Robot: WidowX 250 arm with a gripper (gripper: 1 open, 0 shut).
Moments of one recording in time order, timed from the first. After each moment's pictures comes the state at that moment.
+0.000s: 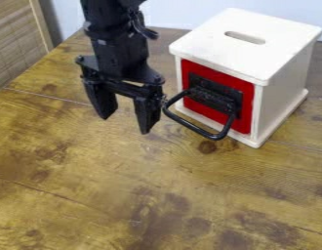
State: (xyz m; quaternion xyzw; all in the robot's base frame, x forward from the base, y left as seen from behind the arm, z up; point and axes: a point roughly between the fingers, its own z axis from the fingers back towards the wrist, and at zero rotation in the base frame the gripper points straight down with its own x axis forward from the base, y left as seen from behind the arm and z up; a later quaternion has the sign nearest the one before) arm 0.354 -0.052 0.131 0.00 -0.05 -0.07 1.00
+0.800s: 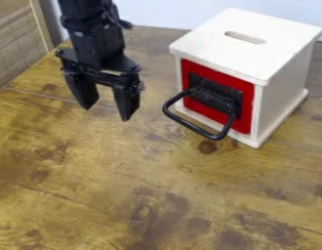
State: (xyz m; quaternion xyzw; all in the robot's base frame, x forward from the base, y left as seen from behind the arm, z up) arm 0.370 -0.032 0.131 0.00 -0.06 -0.04 1.00
